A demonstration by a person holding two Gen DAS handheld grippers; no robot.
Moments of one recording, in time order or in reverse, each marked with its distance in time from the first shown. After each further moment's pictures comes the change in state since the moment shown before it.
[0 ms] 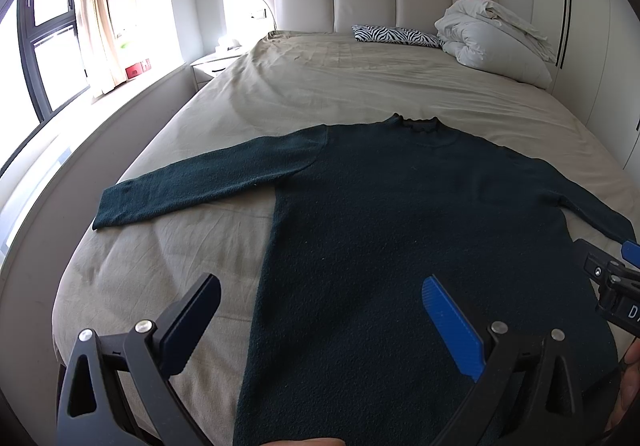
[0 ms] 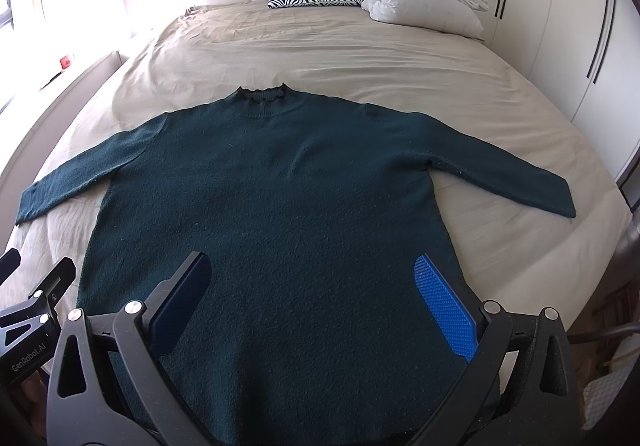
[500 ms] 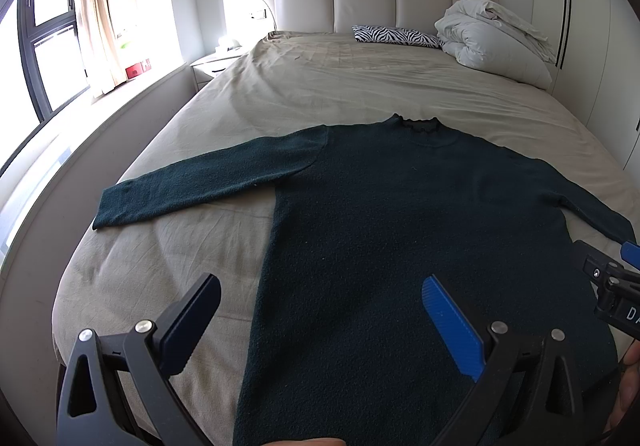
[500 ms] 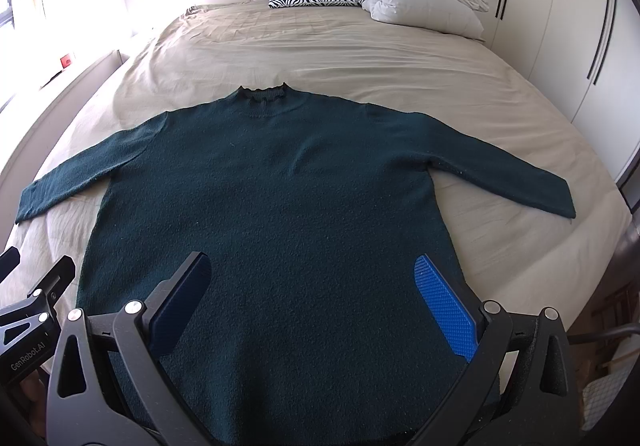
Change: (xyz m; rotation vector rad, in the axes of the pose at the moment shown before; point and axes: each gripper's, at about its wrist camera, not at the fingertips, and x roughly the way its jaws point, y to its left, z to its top) left arm 0.000 0.000 0.000 -0.001 0.001 0.000; right arm 0.000 0.001 0.000 0.000 0.001 -0.001
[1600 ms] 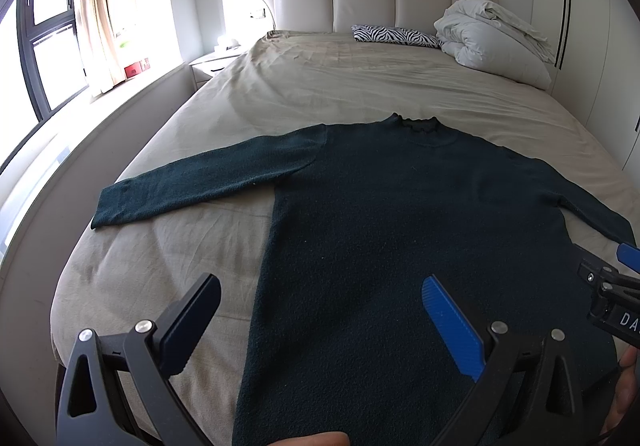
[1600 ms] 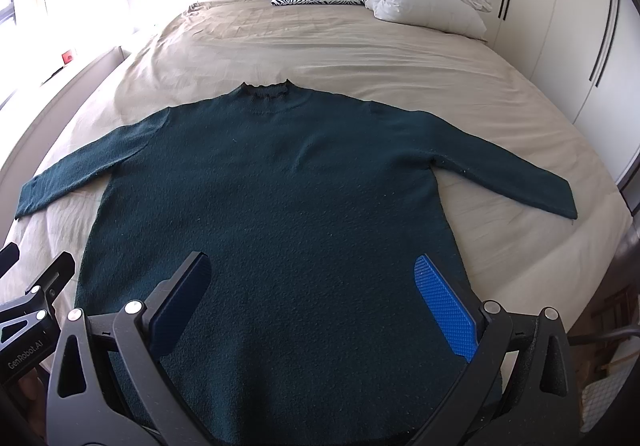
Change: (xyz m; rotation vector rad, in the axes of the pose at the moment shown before) left arm 0.001 0.001 0.000 -0.001 0.001 -0.001; right arm 0.001 0.002 -0.001 -0.005 0.004 -0.001
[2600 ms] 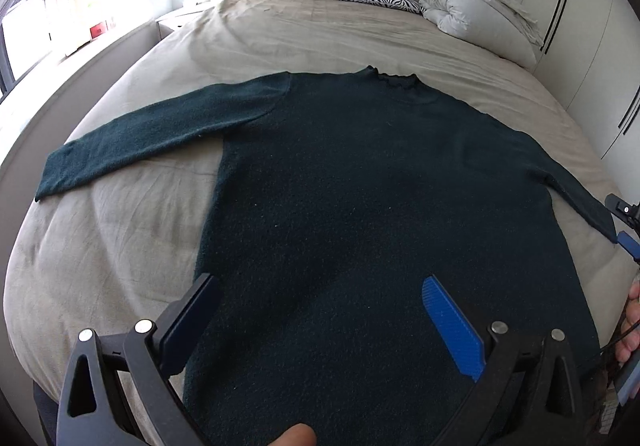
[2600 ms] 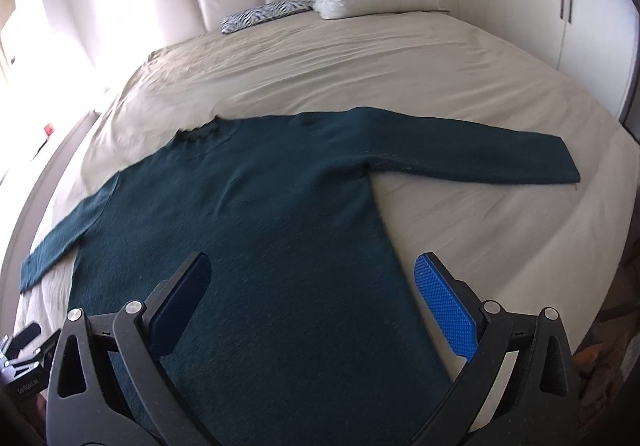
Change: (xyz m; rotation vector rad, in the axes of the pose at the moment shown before) left arm 0.056 -0.012 -0.010 -0.036 0.176 -0.145; right arm 0.051 -0.177 0.011 0.351 -0.057 0.033
